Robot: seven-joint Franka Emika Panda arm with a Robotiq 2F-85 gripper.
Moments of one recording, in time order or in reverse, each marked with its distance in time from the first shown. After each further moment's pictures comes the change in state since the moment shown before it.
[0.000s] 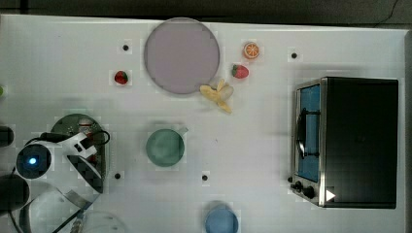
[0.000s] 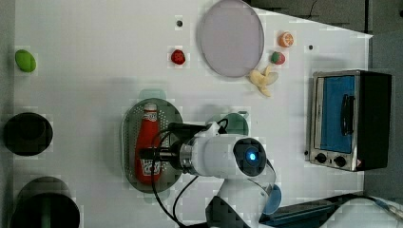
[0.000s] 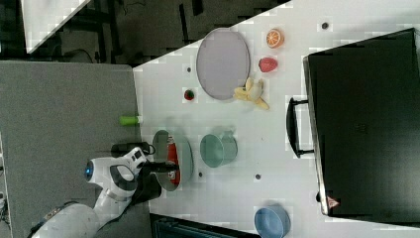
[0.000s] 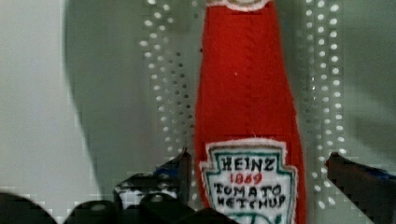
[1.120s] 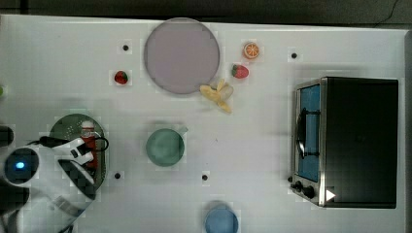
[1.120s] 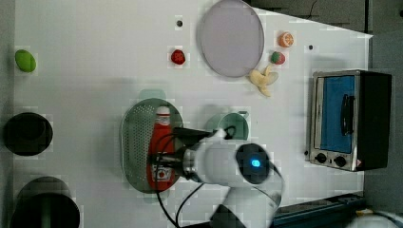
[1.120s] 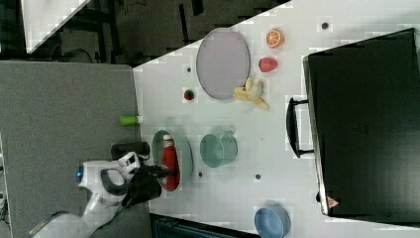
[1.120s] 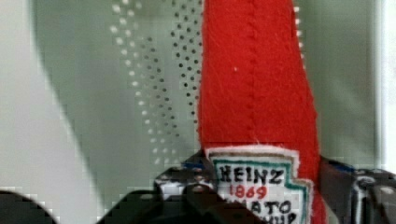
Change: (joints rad) arm 0.008 -0.116 0.018 -0.014 0.074 -0.138 0.060
